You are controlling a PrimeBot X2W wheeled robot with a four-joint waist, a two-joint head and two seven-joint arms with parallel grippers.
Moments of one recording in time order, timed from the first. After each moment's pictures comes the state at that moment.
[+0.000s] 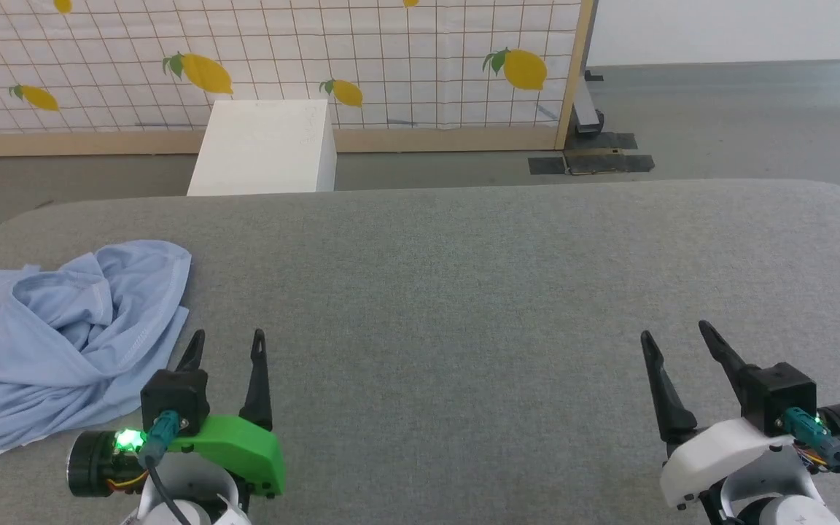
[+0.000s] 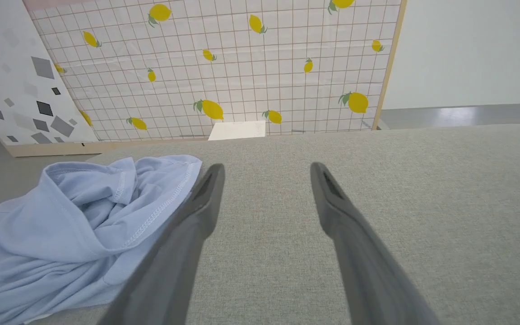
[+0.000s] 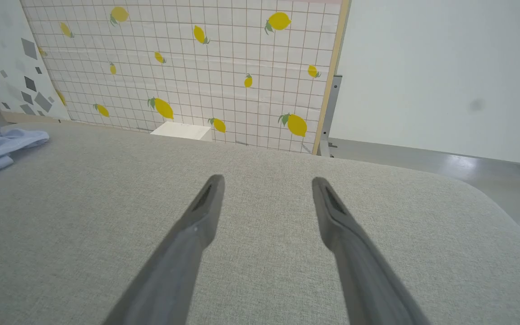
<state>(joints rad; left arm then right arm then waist) -0.01 0.06 -0.01 0.01 -0.01 -0.01 0.00 0.02 -0.05 0.00 0.01 0.01 0.13 0.00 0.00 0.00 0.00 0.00</state>
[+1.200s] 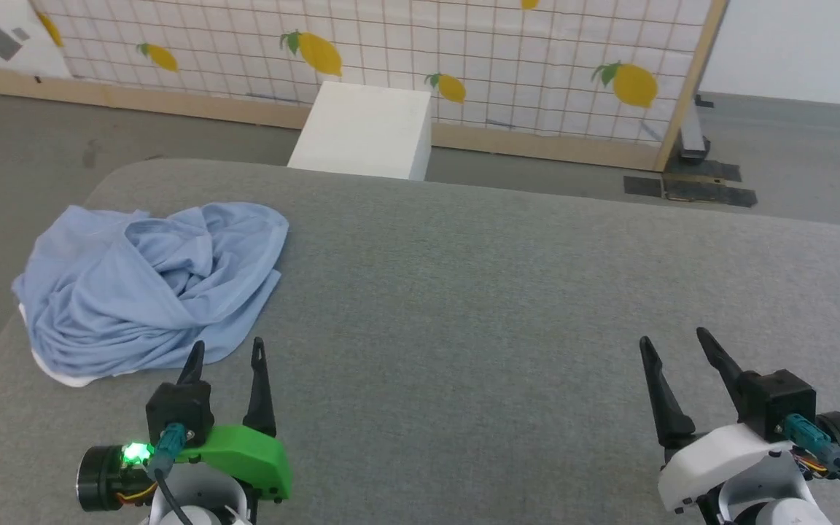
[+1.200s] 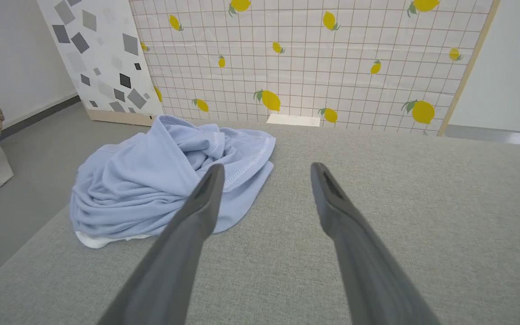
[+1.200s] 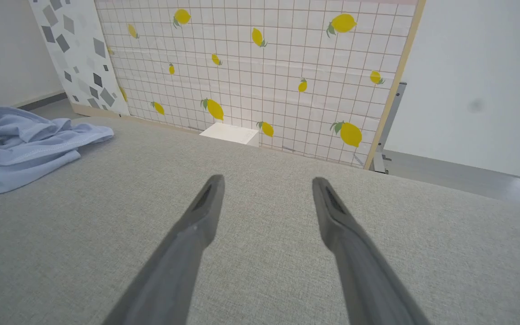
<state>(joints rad) -0.02 0.06 -0.05 0.08 -0.05 0.07 -0.08 0.01 -0.05 0.00 0.06 0.03 0.13 -0.04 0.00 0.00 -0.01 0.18</state>
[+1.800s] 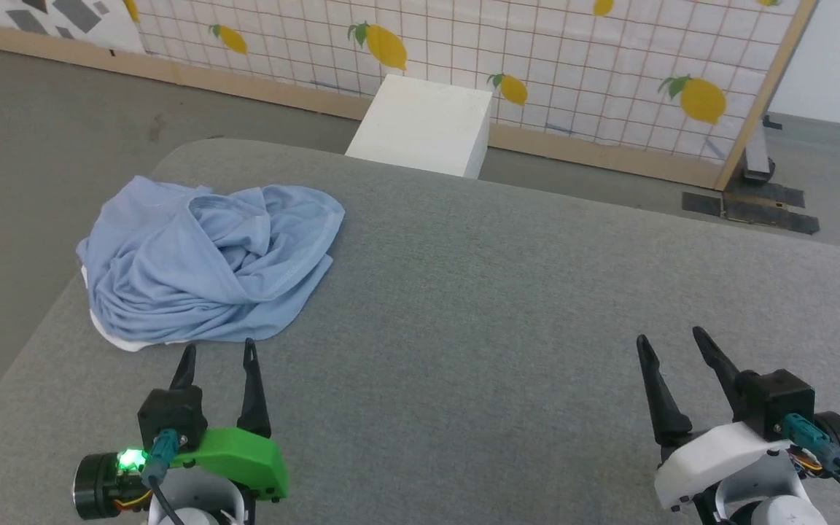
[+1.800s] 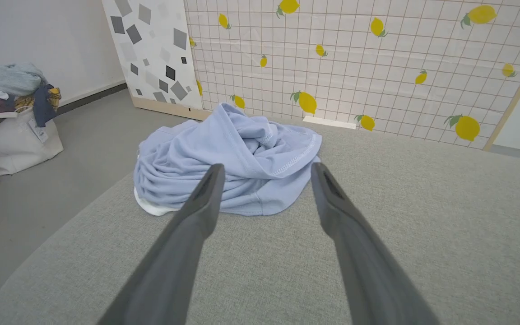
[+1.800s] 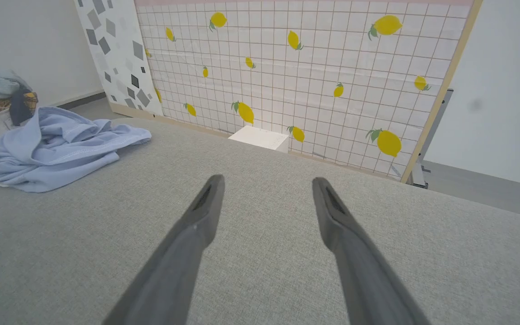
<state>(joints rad) -0.02 0.08 -0.06 0.10 -0.10 0.12 -0.12 0.00 -0.05 0.00 0.09 0.06 0.13 -0.07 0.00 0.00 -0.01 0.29</state>
